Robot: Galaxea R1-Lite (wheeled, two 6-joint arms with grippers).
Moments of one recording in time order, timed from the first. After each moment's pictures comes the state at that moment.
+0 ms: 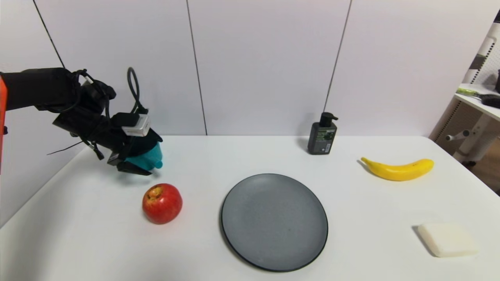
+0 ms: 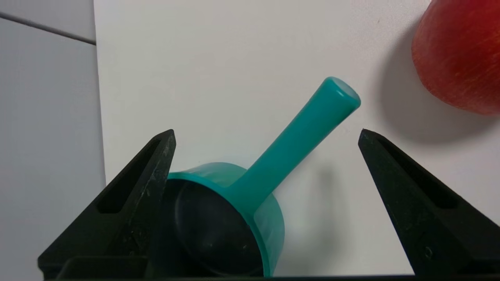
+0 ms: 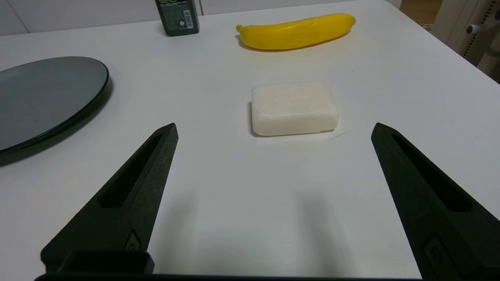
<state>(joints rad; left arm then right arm) 0.10 2.17 -1.97 0.98 -0.65 1.68 0.00 0.00 0.00 0.00 -0.05 0.08</state>
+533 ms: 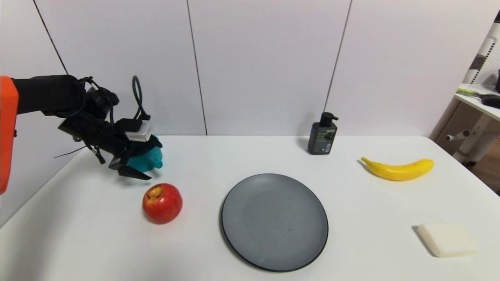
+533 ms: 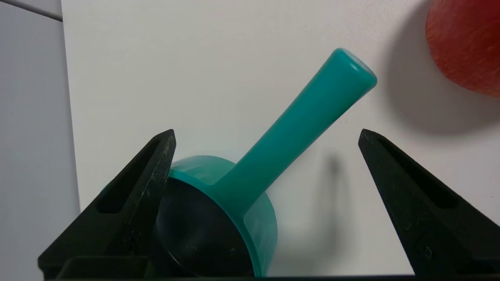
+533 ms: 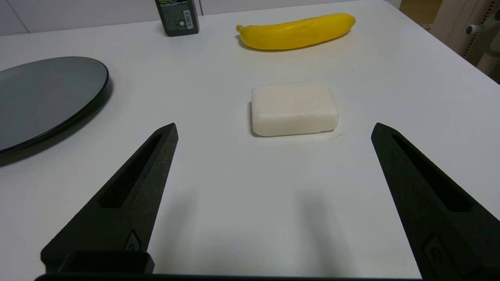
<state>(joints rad) 0.10 2.21 -1.97 0.98 -0.63 1.68 0.00 0.00 0.00 0.00 -0.05 0.08</state>
